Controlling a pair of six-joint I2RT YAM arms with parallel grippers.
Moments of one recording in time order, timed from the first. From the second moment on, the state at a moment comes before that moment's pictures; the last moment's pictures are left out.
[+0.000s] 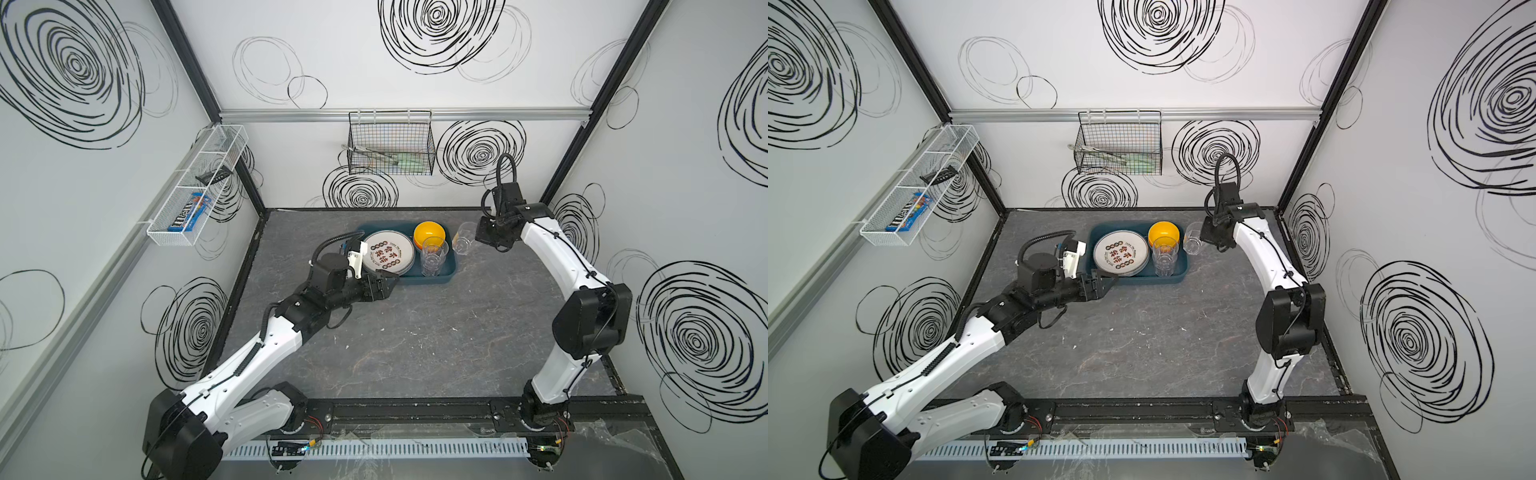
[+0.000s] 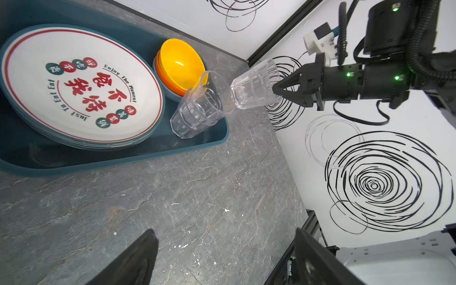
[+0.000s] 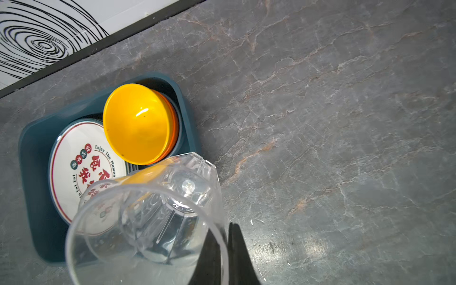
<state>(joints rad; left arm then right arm) -0.52 1.07 0.84 -0.24 0.33 -0.66 0.22 1.76 1.70 -0.95 -0.01 0.45</state>
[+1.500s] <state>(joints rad) -0.42 0.98 0.74 -0.26 0.37 -0.67 0.44 1.86 1.95 -1.04 0.04 0.39</state>
